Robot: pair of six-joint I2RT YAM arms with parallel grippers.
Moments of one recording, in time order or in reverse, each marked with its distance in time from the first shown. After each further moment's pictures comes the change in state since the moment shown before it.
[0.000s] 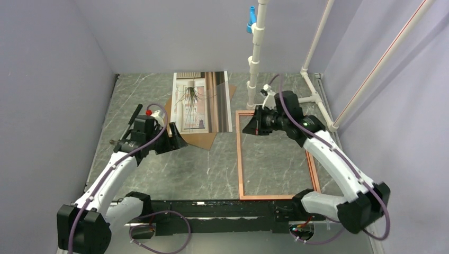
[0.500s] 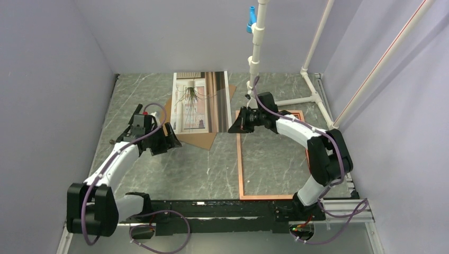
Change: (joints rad) left arm 0.069 0.209 0.000 0.024 -0.008 0.019; right arm -0.075 0.452 -0.109 0.478 -0.220 0.180
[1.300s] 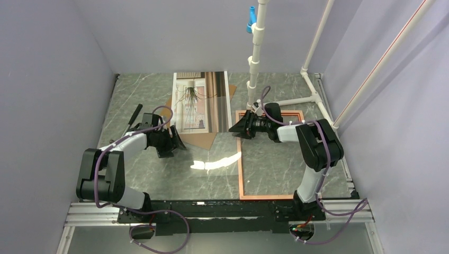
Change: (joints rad) left arm 0.000 0.262 0.006 0.113 0.074 -0.040; right arm -0.099 0.148 -0.197 0.528 -0.186 0.288
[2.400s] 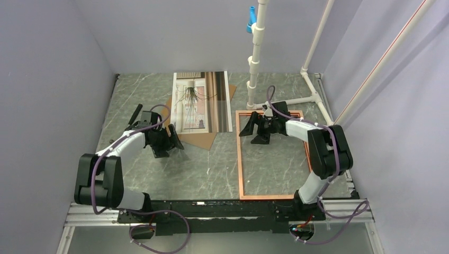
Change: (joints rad) left arm -0.005 -0.066 0.046 -0.126 -0.085 -0.018; right arm -0.076 -0.139 0.082 -0.634 0.230 -0.389
